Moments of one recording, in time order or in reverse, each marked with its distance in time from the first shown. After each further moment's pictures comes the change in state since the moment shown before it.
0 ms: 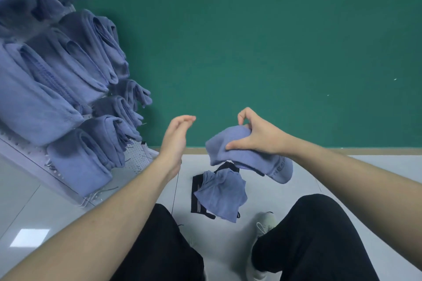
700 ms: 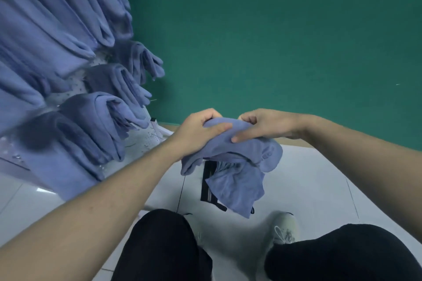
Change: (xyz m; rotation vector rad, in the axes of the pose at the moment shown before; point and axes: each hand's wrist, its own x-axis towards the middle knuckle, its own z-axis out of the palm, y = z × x) left_hand 0.090 -0.056 -0.018 0.454 -0.375 0.132; right_hand 0.136 0.045 0.038 0.015 -0.523 0.145
